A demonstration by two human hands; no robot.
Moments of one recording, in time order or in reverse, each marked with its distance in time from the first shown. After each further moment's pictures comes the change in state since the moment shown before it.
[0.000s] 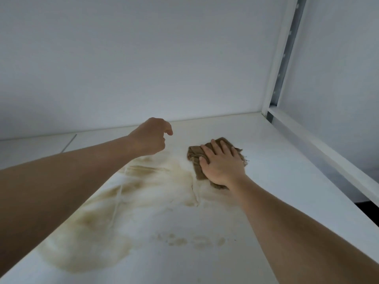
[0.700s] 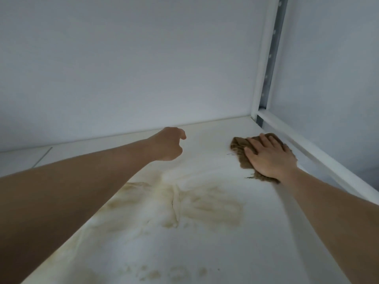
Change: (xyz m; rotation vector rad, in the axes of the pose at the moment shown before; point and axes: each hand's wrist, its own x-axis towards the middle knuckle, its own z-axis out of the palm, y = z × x) left_hand 0.055 0.059 0.037 -0.128 -0.159 -0.017; right_hand 0.018 0.149 -0.029 -0.027 0.072 0.261
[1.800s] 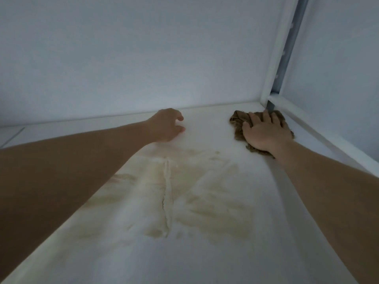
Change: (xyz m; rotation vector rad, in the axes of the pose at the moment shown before) left_hand 0.064 -0.023 0.030 0.089 0.082 0.027; right_hand 0.067 -0.022 0.008 -0.034 -0.020 0.070
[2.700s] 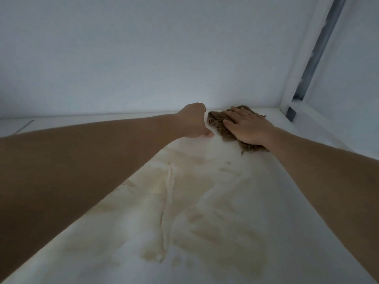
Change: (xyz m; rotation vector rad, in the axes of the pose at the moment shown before) left_hand 0.025 0.034 -0.001 -0.106 -0.008 -0.050; right_hand 0.053 -0.050 0.001 0.013 -0.044 -0.436
